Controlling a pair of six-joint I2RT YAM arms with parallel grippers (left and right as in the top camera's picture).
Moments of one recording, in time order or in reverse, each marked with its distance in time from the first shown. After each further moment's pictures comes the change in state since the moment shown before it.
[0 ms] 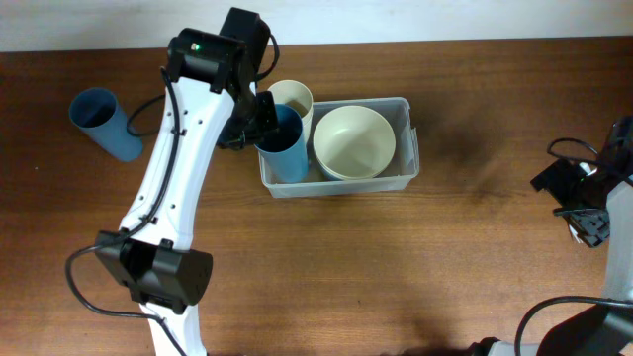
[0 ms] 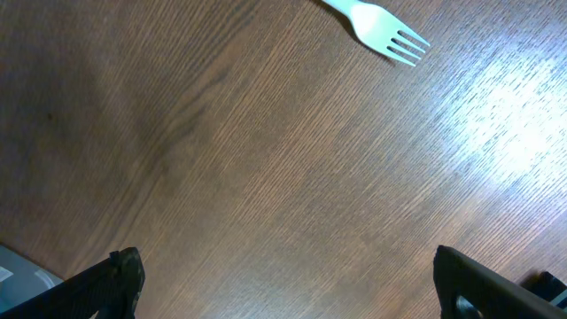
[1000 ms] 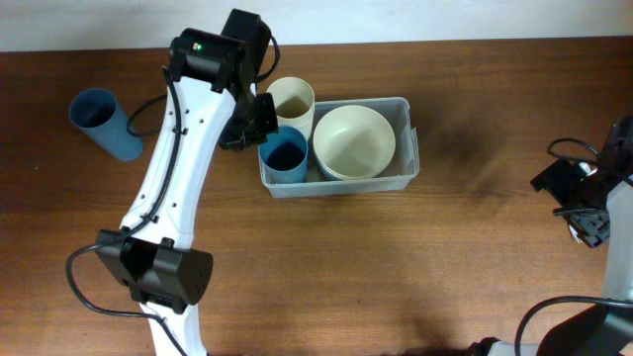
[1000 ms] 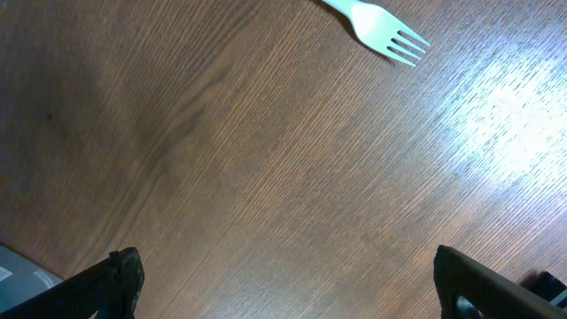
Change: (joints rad) left arm 0.000 0.002 -0.004 -0.007 -0.007 0.003; right arm 0.000 0.000 0.000 0.000 0.000 0.000
